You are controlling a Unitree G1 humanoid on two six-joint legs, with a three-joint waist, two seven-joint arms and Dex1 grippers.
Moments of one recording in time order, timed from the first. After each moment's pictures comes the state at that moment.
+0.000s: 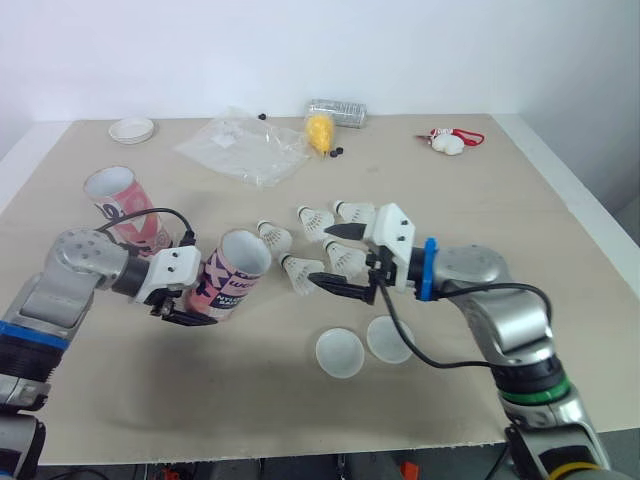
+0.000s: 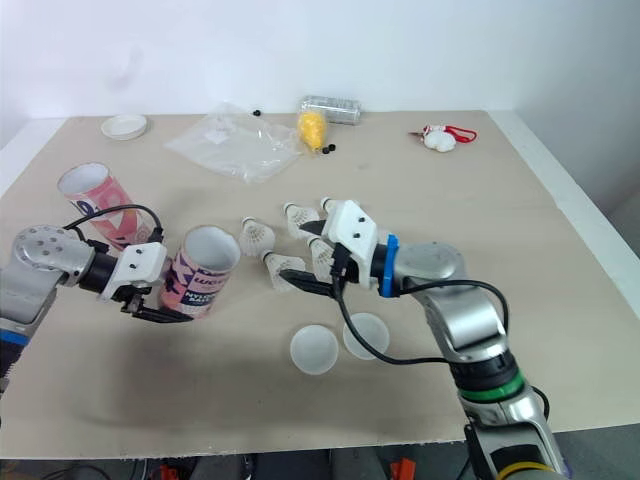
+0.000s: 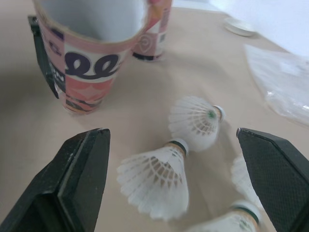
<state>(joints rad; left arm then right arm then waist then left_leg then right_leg) -0.52 0.94 -0.16 0.15 -0.14 0.07 -1.49 -0.52 -0.51 0.14 -0.37 0.32 0.59 0.92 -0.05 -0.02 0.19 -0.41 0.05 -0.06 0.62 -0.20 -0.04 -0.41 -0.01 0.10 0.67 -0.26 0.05</state>
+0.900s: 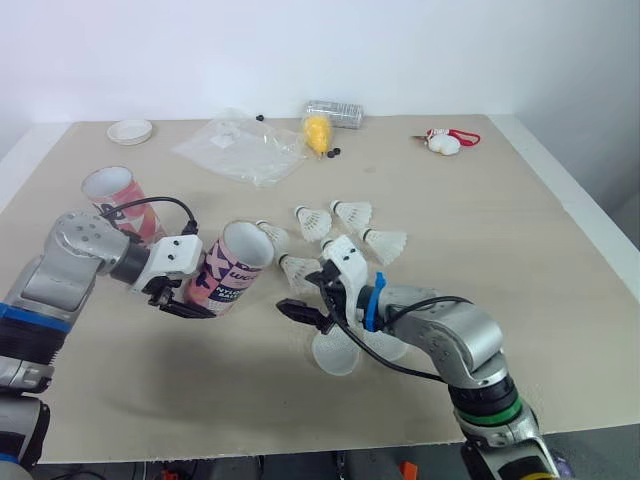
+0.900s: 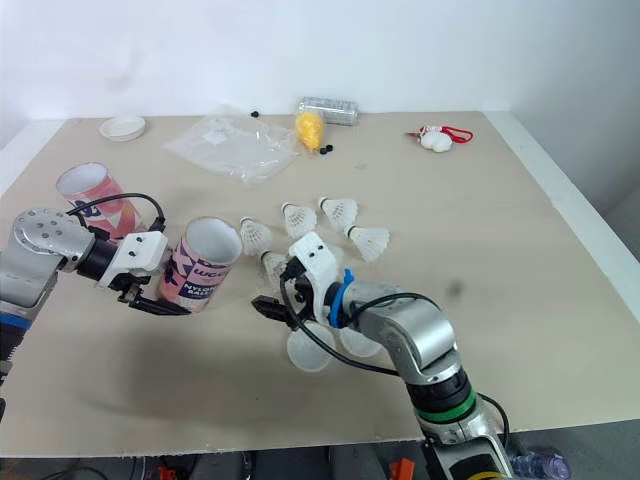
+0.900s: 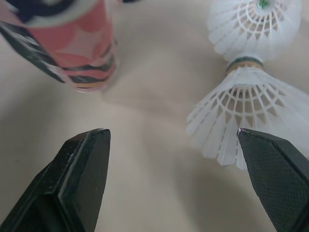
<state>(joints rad) -0.63 0.93 -0.20 0.19 -0.14 0.13 -1.56 -0.50 -0.25 0.24 -0.39 0.42 1.10 0.46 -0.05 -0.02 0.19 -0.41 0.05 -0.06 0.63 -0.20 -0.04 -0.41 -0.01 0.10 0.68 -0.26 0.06</state>
